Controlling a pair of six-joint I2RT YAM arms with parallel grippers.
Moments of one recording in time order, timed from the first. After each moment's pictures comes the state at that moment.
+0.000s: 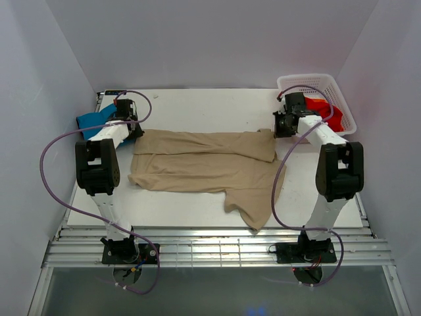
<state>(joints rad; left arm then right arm) 0.04 1.98 1.40 -0.32 -0.14 -0.31 0.14 1.91 1.42 -0.49 -0.10 0.05</state>
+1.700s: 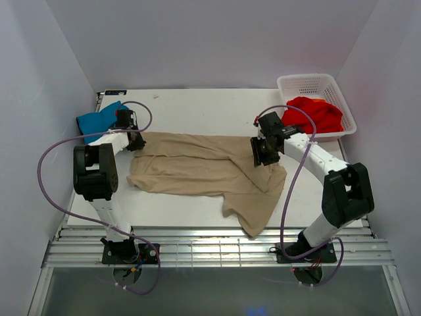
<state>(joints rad) 0.04 1.91 1.22 -0.26 -0.08 -0.33 0.43 1.58 1.17 -0.76 -0.04 0.18</state>
